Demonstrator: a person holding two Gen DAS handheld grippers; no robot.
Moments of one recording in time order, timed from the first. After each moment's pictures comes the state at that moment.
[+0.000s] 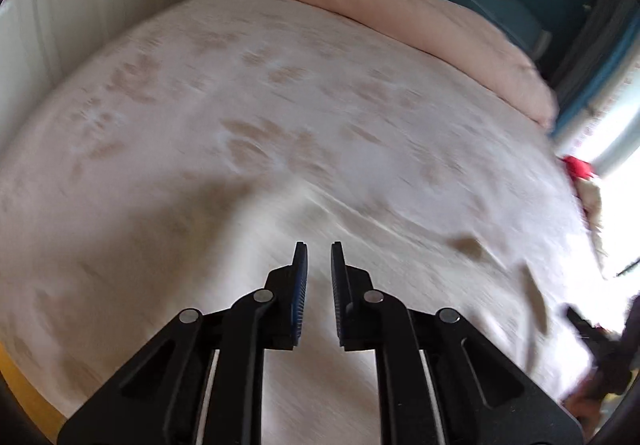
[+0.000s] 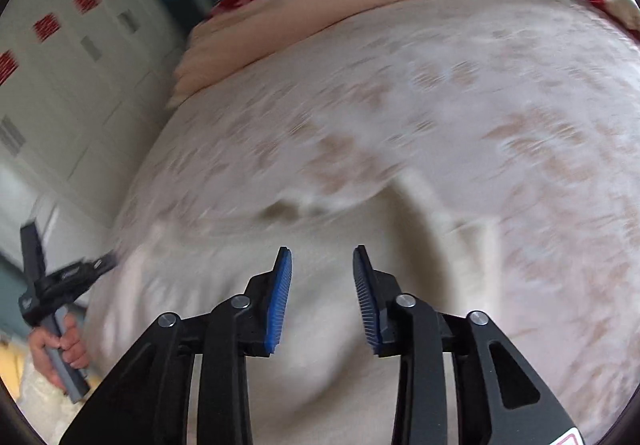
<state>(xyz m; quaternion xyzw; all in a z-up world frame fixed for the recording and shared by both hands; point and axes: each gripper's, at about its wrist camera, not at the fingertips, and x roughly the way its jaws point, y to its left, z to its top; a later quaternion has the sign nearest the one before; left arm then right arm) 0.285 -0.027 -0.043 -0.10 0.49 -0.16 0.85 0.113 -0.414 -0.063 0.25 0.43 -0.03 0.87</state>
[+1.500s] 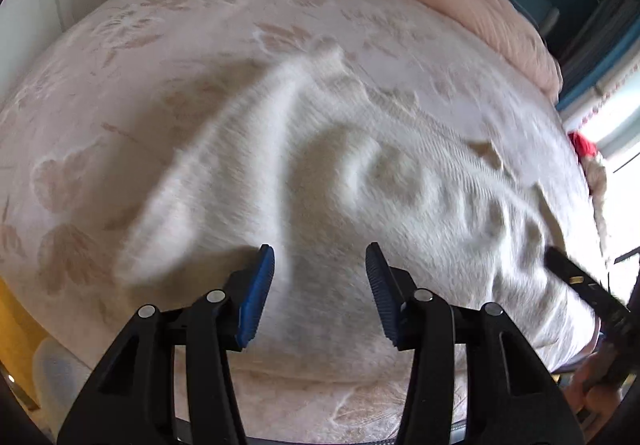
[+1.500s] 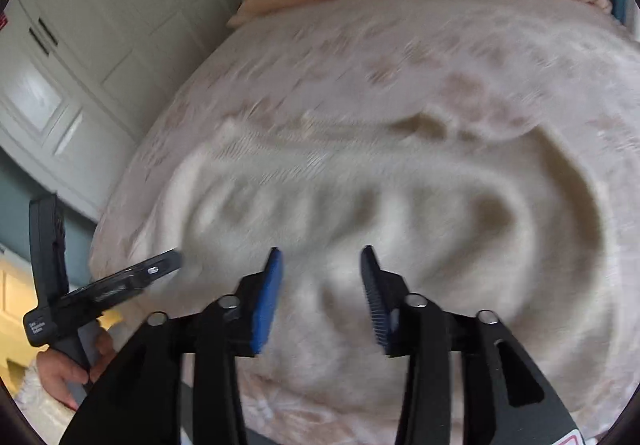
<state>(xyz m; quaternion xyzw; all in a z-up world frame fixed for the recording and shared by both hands) 0.210 0.013 -0.087 -0.11 0.54 -0.13 0.83 0.111 -0.300 -0.063 0.16 0.47 0.01 0.87</state>
